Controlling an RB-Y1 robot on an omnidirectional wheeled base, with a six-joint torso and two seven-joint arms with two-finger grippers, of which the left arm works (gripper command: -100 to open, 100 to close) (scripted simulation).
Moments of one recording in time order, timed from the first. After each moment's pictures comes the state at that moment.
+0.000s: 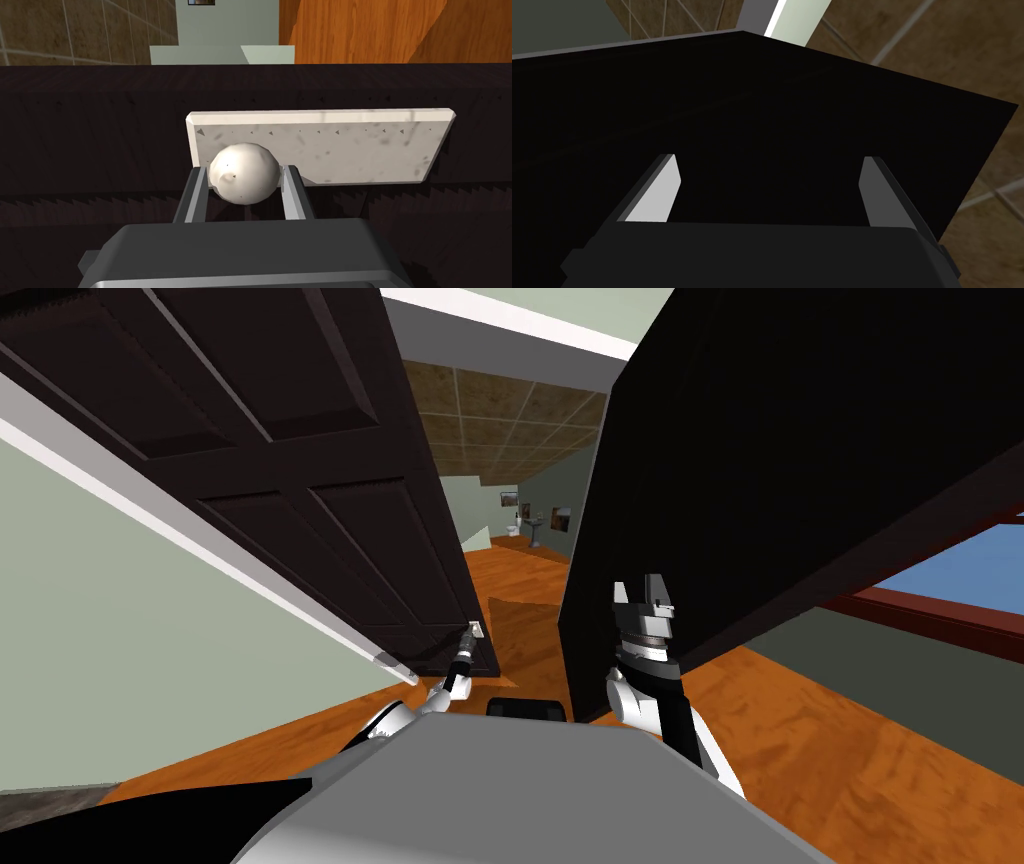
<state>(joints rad) -0.25 0.24 -0.34 -0.44 0.53 -0.93 -0.01</state>
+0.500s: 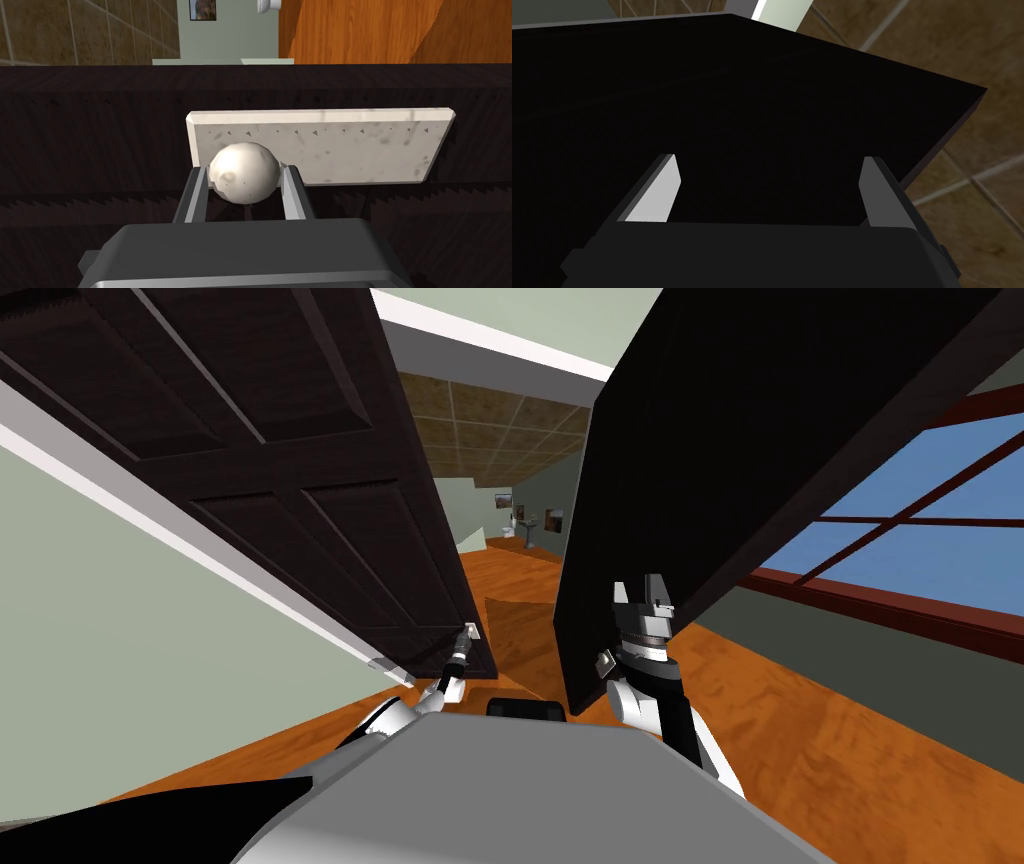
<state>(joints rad) -0.26 0.27 -0.36 -0.36 0.51 -0.97 0.07</state>
